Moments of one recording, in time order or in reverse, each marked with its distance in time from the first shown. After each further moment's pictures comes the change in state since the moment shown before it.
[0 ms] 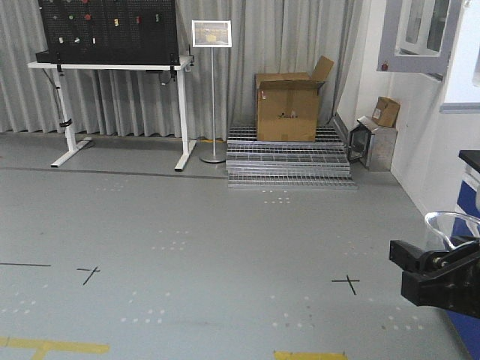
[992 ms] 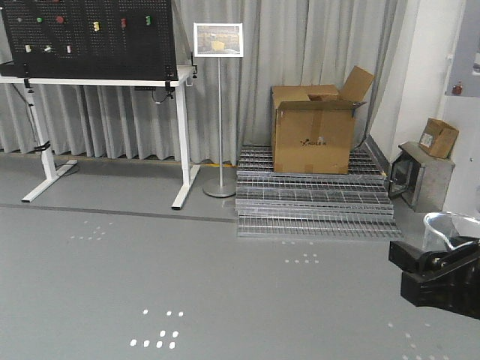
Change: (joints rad) left arm 0.000 0.000 0.000 0.000 0.000 0.000; right arm 0.000 0.000 0.000 0.000 0.003 0.000
